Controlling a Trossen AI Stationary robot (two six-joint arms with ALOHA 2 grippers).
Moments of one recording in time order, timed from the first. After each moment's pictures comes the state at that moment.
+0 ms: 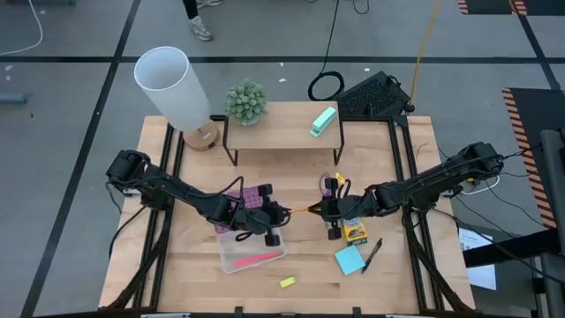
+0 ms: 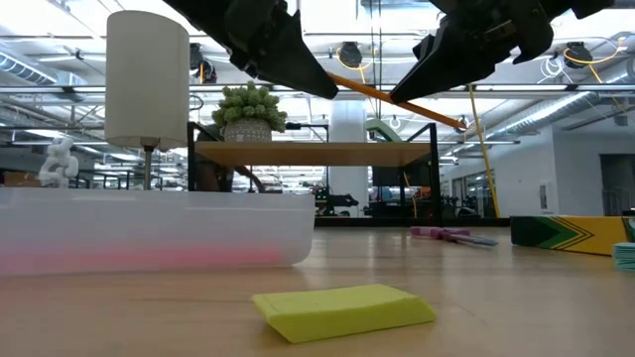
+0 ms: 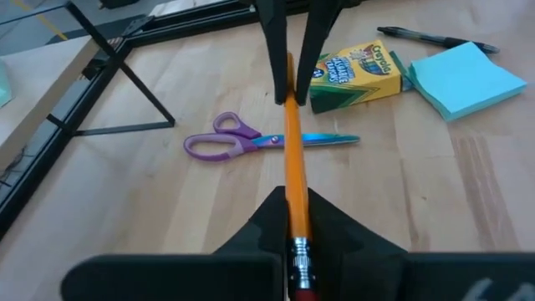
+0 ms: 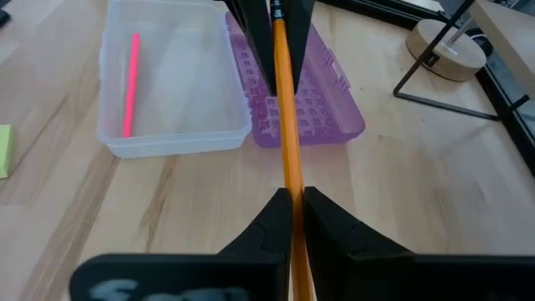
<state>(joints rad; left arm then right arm) -0.32 1.69 1.07 0.00 -0.52 -0.04 0.31 1.35 0.74 -0.02 0.34 -0.04</state>
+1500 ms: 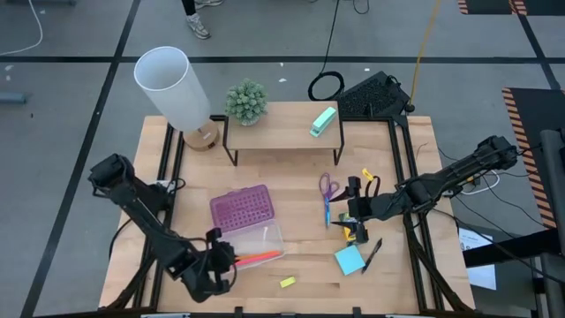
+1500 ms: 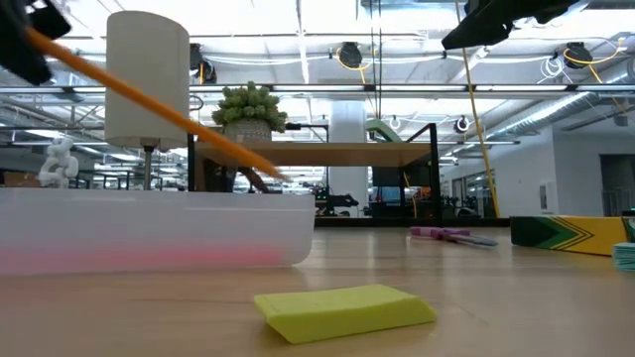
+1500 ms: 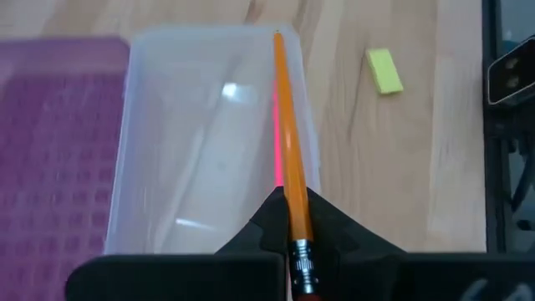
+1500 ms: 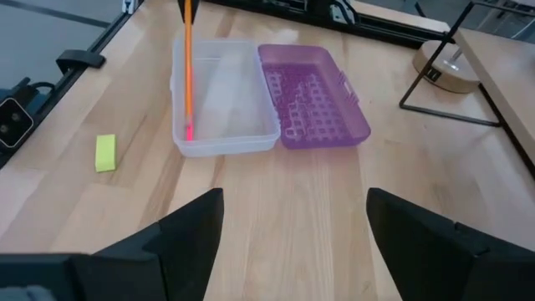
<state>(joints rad) -0.86 1.61 1.07 -0.61 -0.56 -0.99 0.43 1.04 0.74 -0.29 0.37 0.06</state>
